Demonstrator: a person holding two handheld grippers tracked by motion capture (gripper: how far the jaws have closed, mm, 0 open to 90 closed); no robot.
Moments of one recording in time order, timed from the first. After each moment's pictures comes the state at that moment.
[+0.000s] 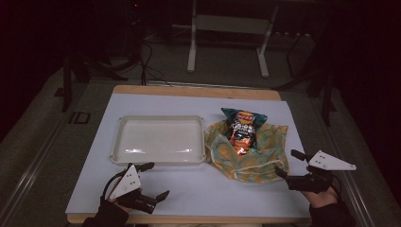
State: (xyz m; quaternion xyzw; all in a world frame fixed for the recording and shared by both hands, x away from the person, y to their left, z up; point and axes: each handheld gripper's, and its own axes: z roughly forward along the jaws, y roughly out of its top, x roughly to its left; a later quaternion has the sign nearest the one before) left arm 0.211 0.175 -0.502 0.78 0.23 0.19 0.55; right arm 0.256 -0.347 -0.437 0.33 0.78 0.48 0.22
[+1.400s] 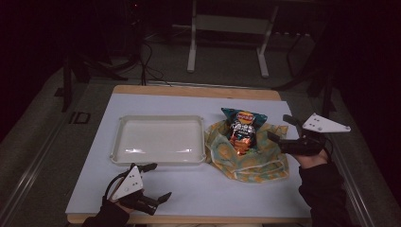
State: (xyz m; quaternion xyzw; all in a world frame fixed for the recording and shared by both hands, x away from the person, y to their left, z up) left arm 0.211 0.170 -0.501 0.78 0.22 0.19 0.55; right arm 0.325 -0.318 -0.376 0.29 0.77 0.51 0.26
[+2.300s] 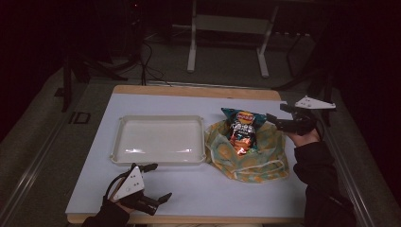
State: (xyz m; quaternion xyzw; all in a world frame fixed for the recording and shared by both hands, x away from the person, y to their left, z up) left arm 0.212 0.168 -0.503 0.79 0.22 0.19 0.54; right arm 0.402 -0.330 -0.397 0.36 0.77 0.48 0.23
